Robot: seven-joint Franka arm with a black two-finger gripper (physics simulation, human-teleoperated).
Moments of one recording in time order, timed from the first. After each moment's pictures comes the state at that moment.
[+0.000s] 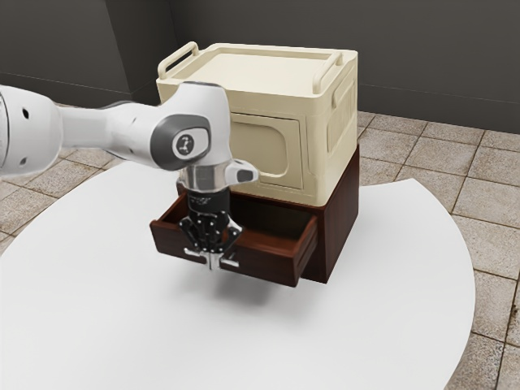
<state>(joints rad) -0.06 0.13 -0.16 -1.94 -0.10 1.82 -0.30</state>
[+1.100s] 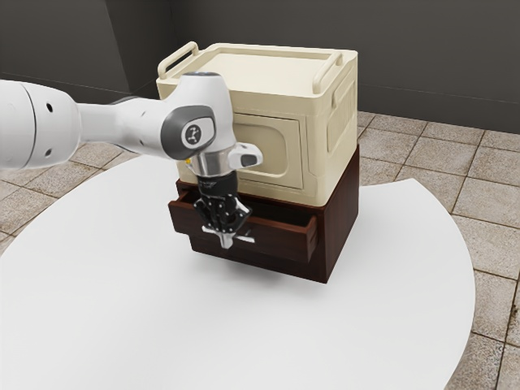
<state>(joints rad) -0.02 0.25 -0.15 -1.81 -0.09 1.90 -0.09</state>
